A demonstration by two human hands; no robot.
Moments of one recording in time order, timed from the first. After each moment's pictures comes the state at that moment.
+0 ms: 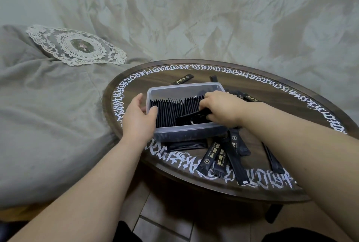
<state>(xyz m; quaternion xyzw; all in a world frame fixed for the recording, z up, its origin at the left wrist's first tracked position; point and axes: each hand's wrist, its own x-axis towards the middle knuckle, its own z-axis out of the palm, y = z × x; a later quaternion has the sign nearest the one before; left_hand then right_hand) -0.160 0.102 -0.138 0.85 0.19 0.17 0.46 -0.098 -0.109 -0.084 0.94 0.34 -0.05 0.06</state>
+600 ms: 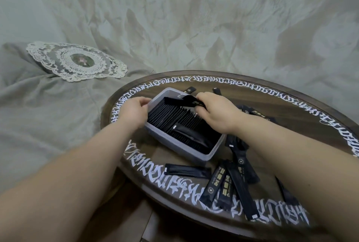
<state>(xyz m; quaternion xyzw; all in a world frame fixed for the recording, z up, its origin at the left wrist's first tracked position) -0.068 0.139 -0.115 0.90 0.18 0.09 0.38 -0.062 -0.093 -0.079 0.93 0.31 0.03 -0.20</state>
